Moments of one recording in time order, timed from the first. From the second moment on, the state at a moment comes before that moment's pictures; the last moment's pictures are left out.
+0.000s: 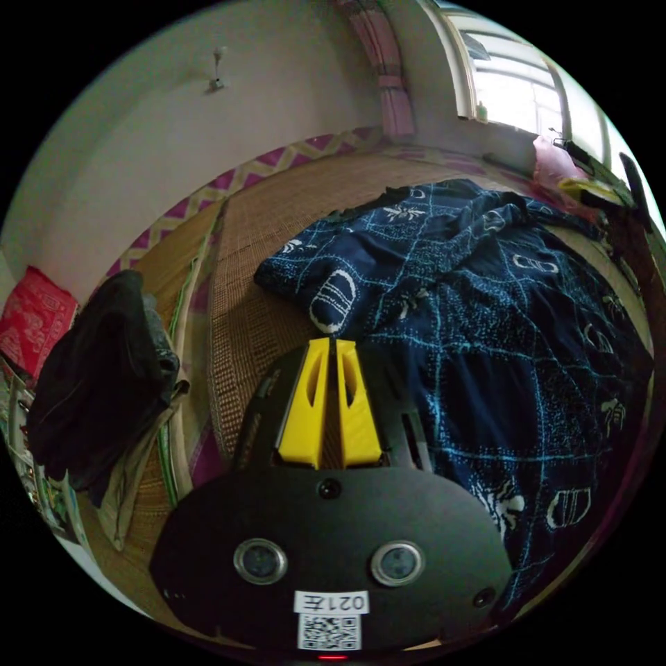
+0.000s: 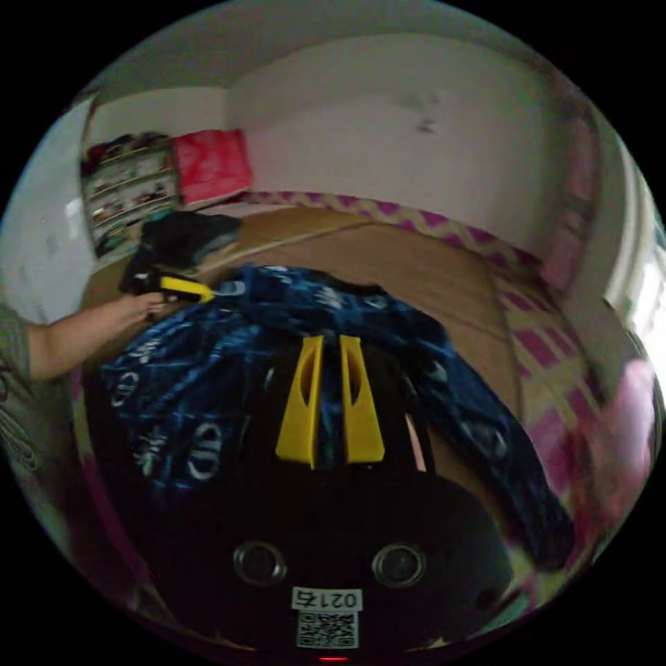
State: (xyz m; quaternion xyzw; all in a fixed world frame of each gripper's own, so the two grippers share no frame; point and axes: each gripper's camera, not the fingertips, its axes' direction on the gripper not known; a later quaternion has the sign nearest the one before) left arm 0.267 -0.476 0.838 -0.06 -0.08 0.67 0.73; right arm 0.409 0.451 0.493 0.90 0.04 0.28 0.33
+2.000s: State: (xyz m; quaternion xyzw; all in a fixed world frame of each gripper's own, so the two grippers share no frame) left arm 0.196 -0.691 0.748 -0.13 -0.07 0.60 0.78; right arm 0.462 0.350 0.042 0.85 0.07 0.05 0.52
